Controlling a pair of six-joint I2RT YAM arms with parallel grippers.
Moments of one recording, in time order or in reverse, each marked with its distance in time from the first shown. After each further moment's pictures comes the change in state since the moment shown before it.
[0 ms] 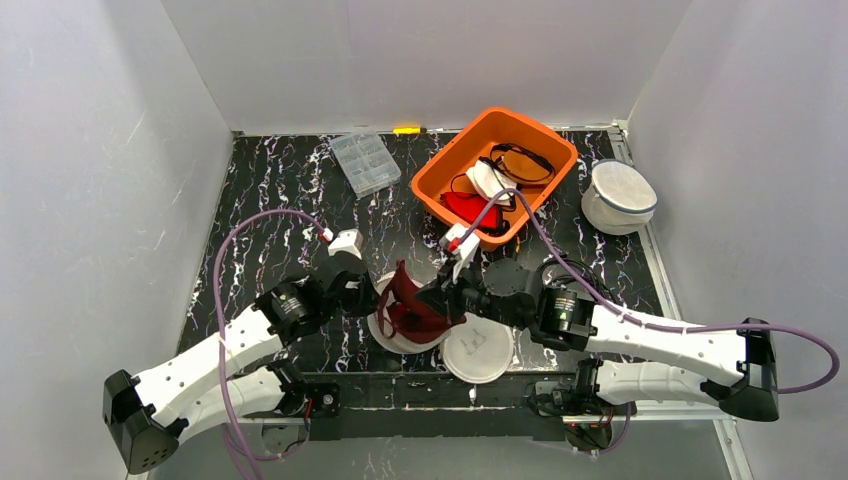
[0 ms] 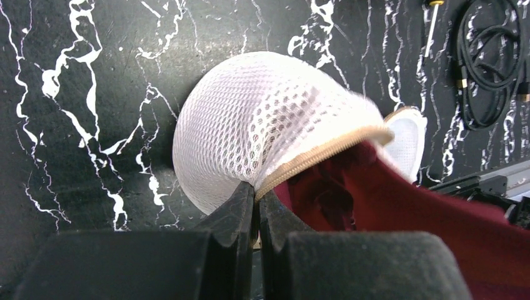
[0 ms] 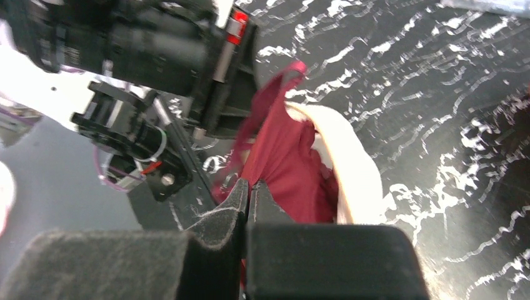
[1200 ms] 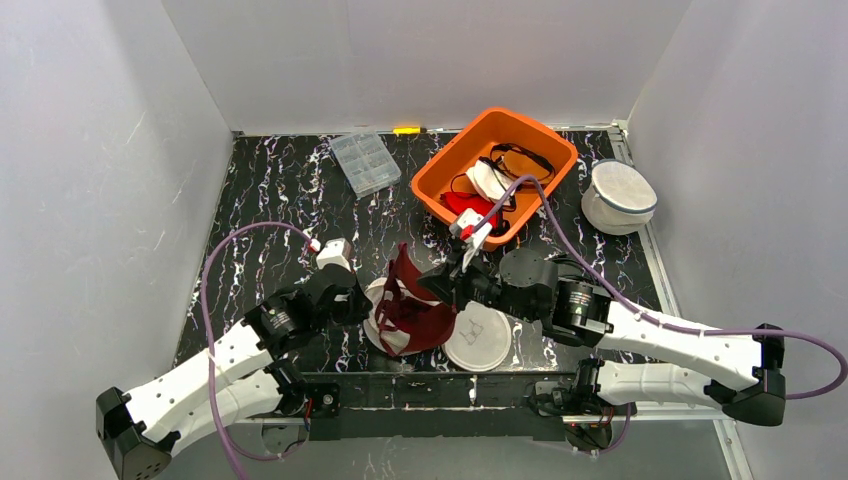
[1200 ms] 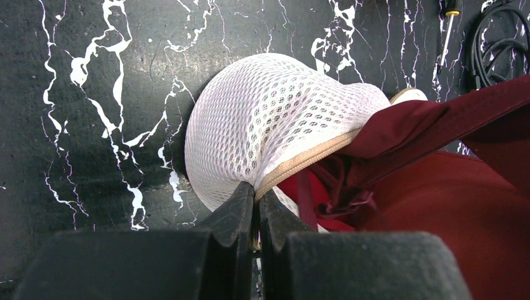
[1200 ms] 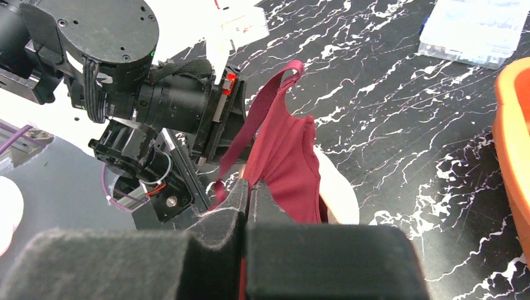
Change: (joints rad) left arm 0.001 -0.119 -0.111 0.012 -0.047 -0.019; right arm -0.017 -0.033 0.060 -0.015 0.010 -0.055
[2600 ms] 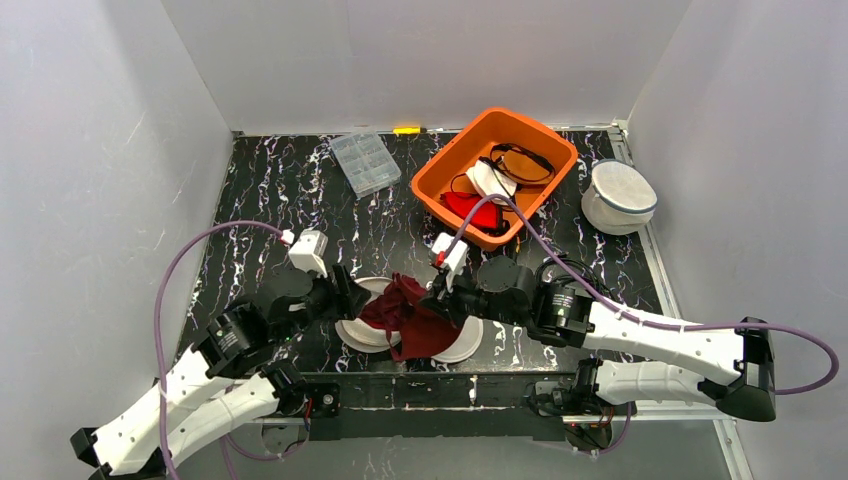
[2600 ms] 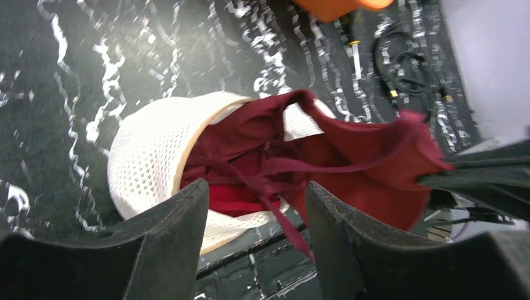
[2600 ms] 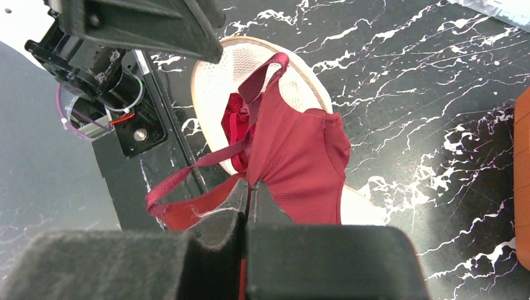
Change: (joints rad) left arm 0.001 -0.201 0.136 -0.117 0.011 0.150; right arm 0.000 0.050 -0.058 -0.071 -0.082 -0.124
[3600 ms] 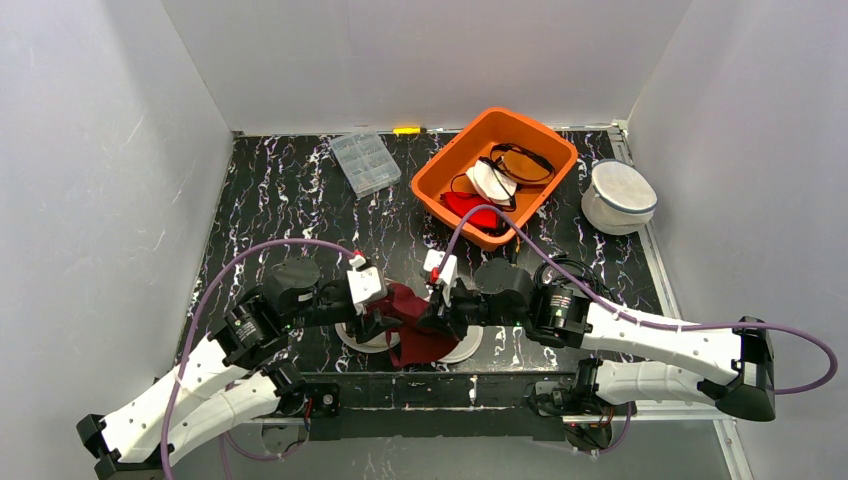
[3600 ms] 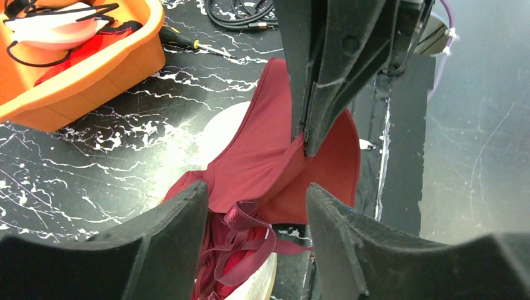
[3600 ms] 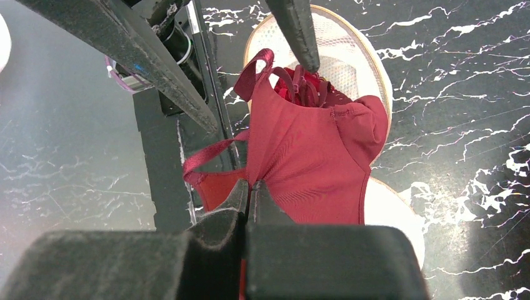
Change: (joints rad) left arm 0.000 0.068 -0.019 0.296 0.674 0.887; right arm 0.000 0.003 -0.017 -0.022 -0.207 -0.060
